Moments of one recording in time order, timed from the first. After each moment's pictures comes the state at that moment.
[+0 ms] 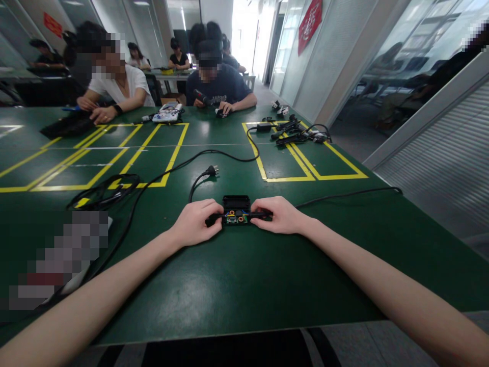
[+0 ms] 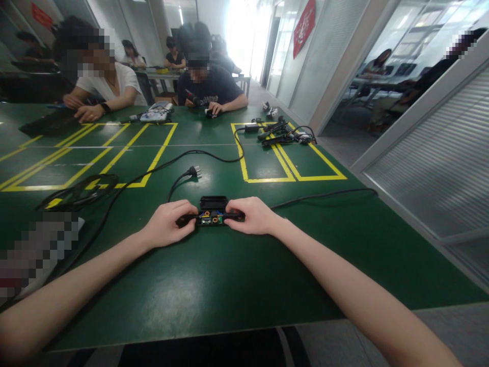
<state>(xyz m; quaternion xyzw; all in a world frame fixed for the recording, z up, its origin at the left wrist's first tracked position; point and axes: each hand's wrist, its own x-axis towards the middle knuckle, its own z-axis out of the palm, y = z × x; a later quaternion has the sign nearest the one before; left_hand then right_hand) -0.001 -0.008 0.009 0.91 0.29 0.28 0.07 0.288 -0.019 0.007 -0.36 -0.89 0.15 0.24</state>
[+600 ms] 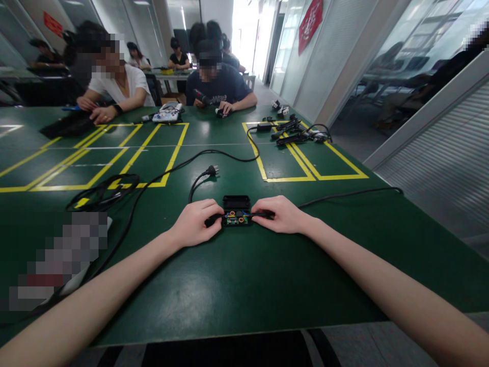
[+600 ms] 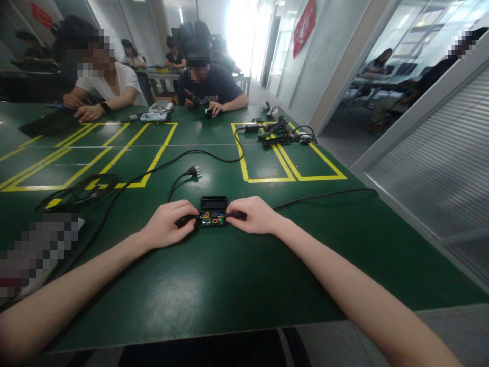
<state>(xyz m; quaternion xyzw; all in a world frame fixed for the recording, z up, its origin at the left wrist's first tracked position) -0.002 -0.007 0.008 0.92 0.28 0.28 0.09 0.292 -0.018 0.008 -0.34 -0.90 0.14 0.23</state>
